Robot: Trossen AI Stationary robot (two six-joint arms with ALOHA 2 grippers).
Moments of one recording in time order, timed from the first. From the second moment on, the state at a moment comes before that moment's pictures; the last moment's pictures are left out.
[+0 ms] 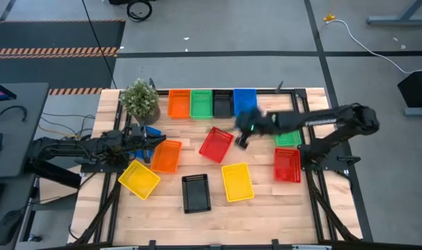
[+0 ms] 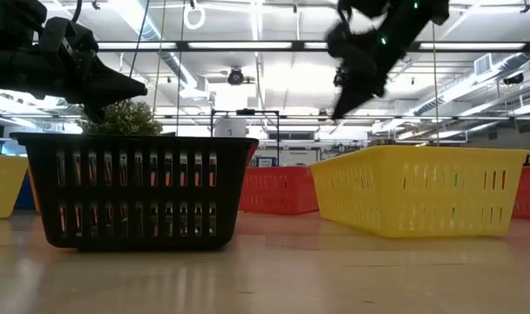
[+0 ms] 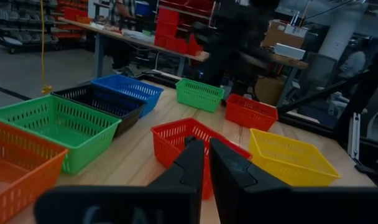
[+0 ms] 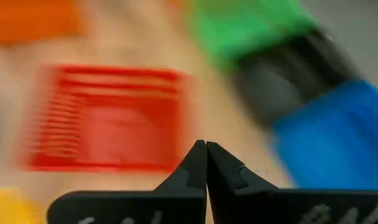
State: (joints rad) left arm 0.04 0.25 0.02 0.22 -0.22 -0.25; right arm -0.08 1.38 0.97 -0.44 0.32 0.24
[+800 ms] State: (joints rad) left arm 0.04 0.25 0.02 0.19 -0.22 -0.24; right arm 0.15 1.94 1.38 -0.44 0.29 0.30
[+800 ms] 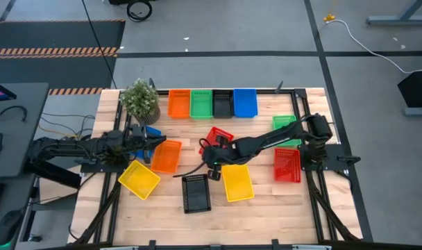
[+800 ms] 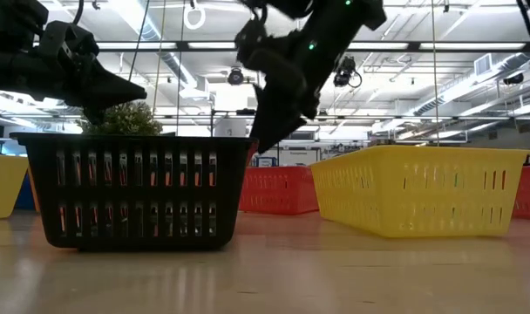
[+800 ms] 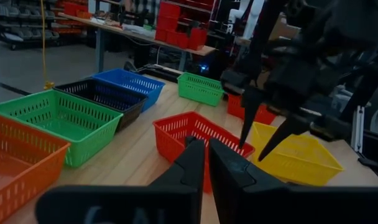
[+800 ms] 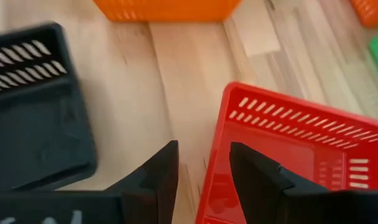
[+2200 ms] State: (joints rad) left arm 0.04 0.25 0.02 0.16 -0.22 -0.25; right arm 0.22 1.65 1.40 -0.92 0.38 0.10
